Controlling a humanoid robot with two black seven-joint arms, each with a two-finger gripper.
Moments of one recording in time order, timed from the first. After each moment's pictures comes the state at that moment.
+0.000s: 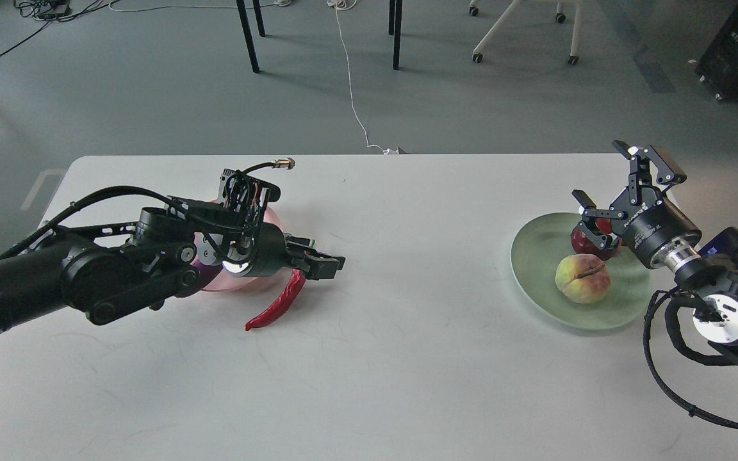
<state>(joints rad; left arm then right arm) -1.00 0.41 -0.10 -1.11 1.52 -0.36 -0.12 0.61 -0.66 0.39 1.01 0.08 0.28 0.49</state>
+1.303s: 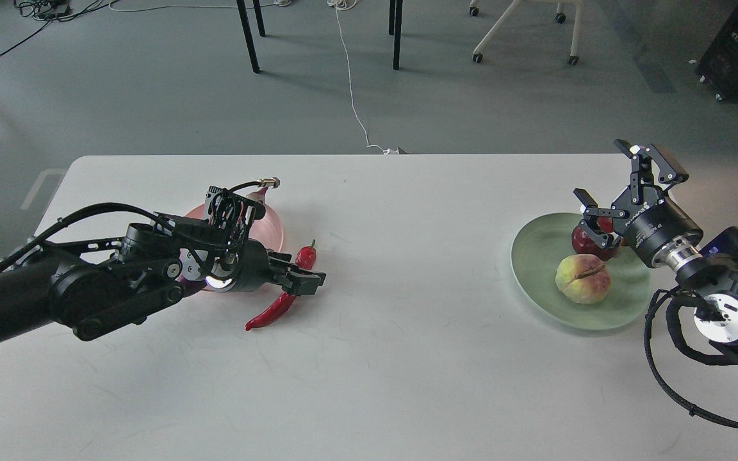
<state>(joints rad) -0.95 0.44 -0.10 -1.11 1.56 -0.37 -0.12 0.61 -0.66 0.39 1.01 0.08 0.28 0.49</state>
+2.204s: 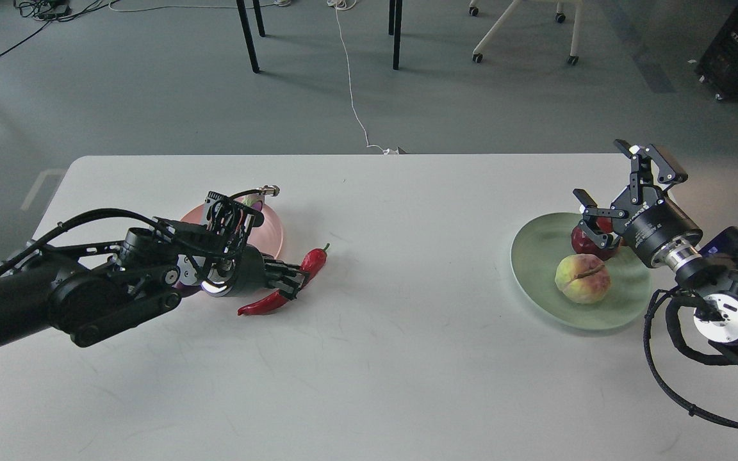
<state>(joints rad) -0.93 0.45 -0.11 -1.11 1.61 -0.38 -0.11 0.61 -0.66 0.40 1.01 0.08 0.28 0.49</state>
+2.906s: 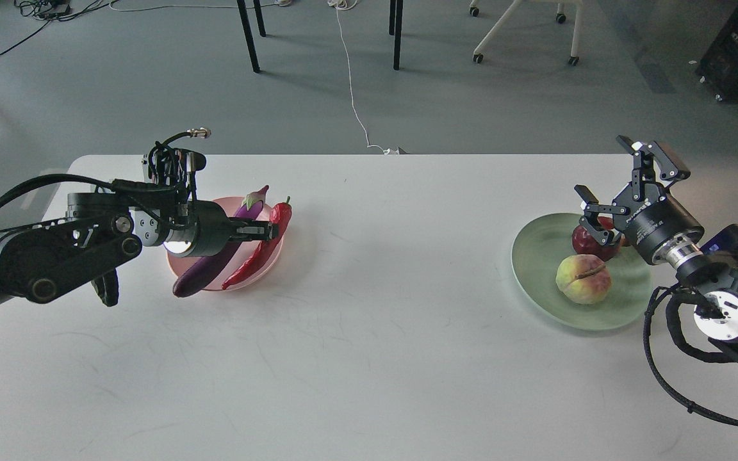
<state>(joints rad) -0.96 0.55 -0.22 -1.09 1.29 -0.42 -0.01 0.61 -0.66 0.41 1.01 0.08 0.28 0.49</state>
